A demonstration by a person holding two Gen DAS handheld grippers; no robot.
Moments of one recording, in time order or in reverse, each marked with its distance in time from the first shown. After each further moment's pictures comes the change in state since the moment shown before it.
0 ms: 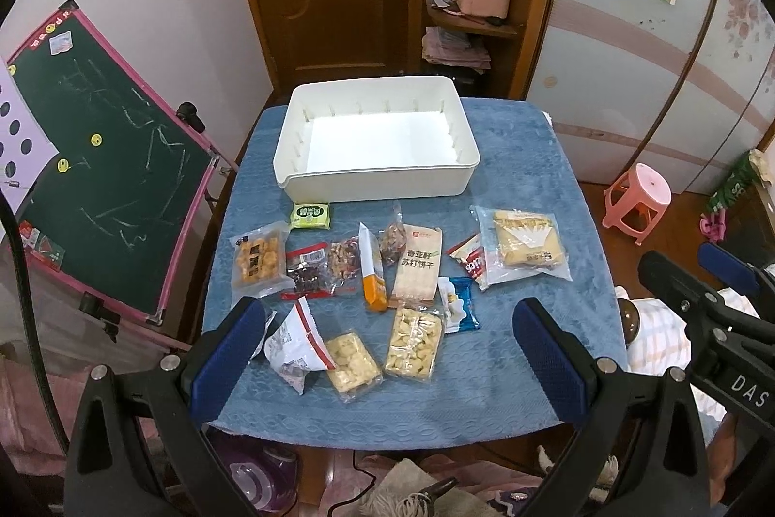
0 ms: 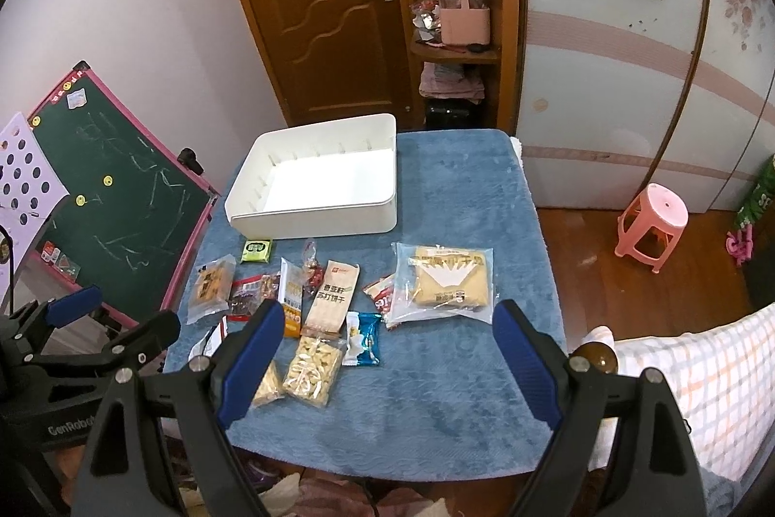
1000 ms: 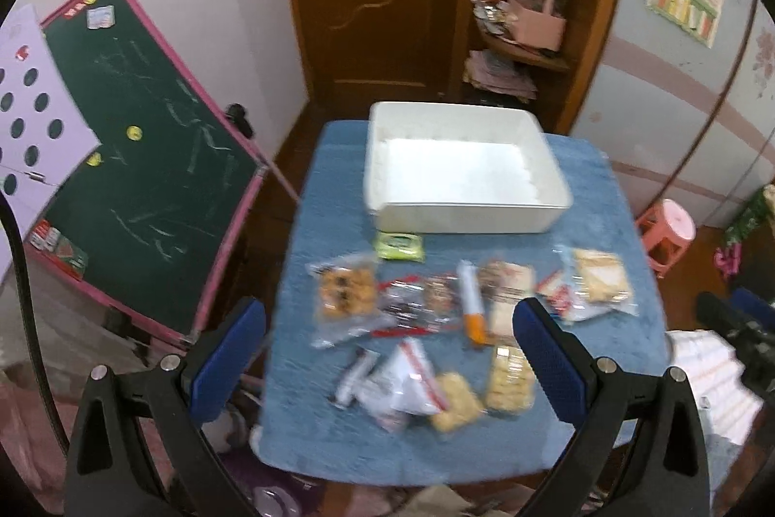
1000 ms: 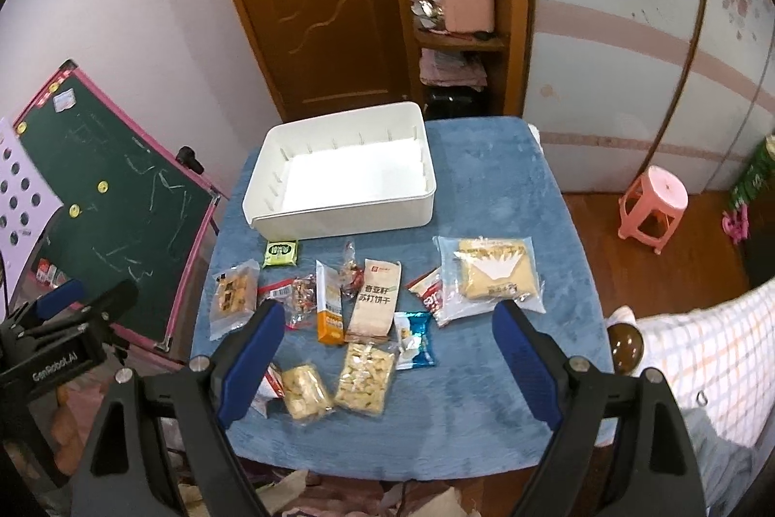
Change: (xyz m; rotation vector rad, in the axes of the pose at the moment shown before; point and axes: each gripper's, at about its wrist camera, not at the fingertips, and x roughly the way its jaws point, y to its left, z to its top) left arm 0.024 0.126 0.015 -0.053 -0.055 0.068; right arm 0.023 0.067 0.005 0.070 0.056 -0.030
